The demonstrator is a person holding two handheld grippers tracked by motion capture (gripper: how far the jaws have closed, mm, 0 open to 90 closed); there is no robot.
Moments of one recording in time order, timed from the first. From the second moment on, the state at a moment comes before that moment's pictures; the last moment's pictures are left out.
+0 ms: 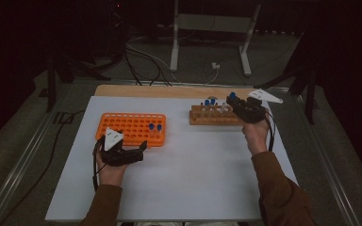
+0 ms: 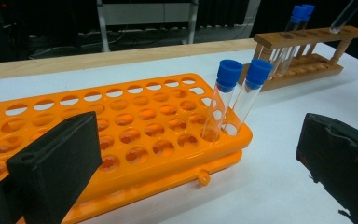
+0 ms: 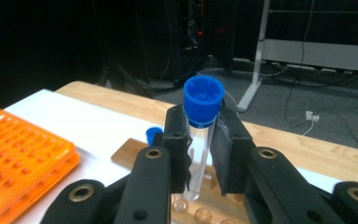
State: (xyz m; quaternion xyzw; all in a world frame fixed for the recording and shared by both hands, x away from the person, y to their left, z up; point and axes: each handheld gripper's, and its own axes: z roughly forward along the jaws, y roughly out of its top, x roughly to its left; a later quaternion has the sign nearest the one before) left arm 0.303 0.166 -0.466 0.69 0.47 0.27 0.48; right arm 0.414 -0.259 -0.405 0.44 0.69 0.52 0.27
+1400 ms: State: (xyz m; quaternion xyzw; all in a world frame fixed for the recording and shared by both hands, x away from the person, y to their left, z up) left arm 0.310 0.029 -0.452 0.77 0.36 0.23 0.48; right arm 0.346 -0.196 -0.433 0.36 0.75 0.53 0.14
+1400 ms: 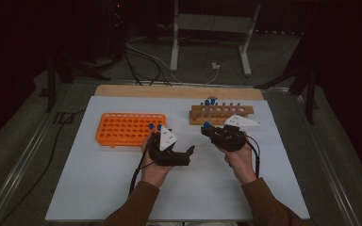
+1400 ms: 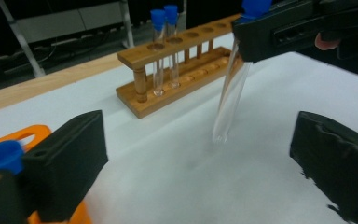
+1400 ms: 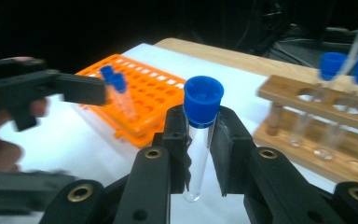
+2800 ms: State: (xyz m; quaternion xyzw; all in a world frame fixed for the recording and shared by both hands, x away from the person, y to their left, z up) left arm 0.319 0.033 -0.459 0.77 0.36 0.18 0.49; right arm 0.337 -0.185 -0.423 0.33 0.76 0.55 0.12
